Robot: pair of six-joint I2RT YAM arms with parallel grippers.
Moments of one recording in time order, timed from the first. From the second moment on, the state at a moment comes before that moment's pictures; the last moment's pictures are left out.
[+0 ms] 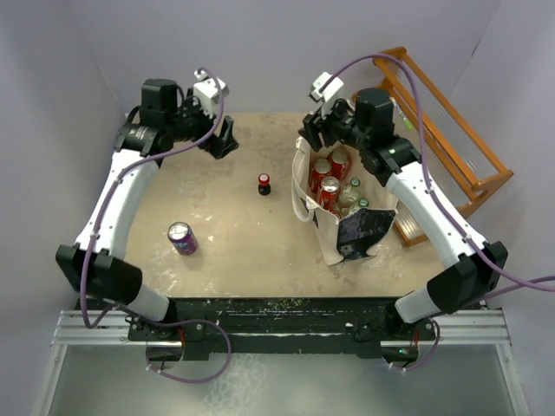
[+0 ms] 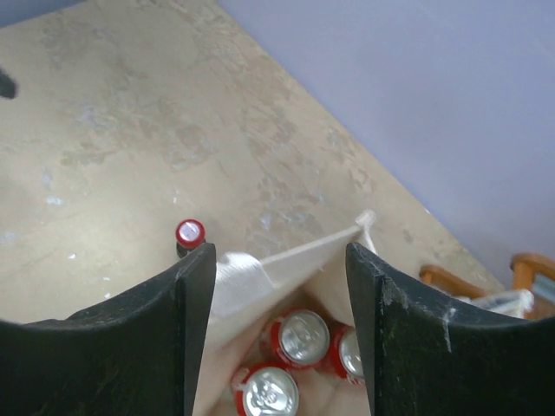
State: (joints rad) left arm -0.22 1.56 1.72 -0.65 0.54 0.24; right arm 0.43 1.48 1.57 -0.33 -0.29 -0.32
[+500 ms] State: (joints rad) left arm 0.01 1.20 1.26 -1.17 0.31 0.62; right arm 0.57 1.58 1.59 -0.18 -0.25 -0.25
